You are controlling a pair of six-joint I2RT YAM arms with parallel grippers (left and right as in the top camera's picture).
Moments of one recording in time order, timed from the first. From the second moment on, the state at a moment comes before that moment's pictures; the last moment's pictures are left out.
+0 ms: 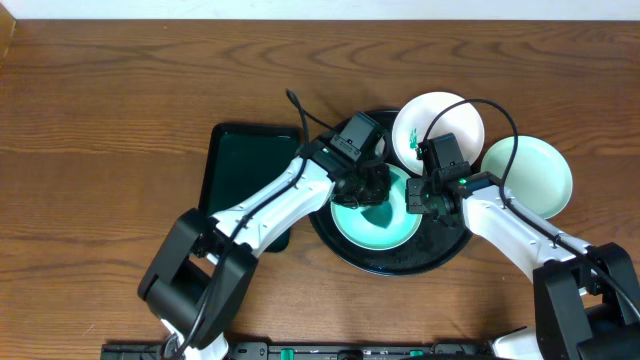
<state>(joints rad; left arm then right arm) -0.68 1.85 1.27 -0.57 0.36 -0.70 0.35 1.63 0.84 -0.42 0.00 0.34</state>
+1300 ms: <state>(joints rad) -0.70 1.96 1.28 -0.65 0.06 -0.72 0.35 1.63 0.84 -0.42 0.00 0.34</state>
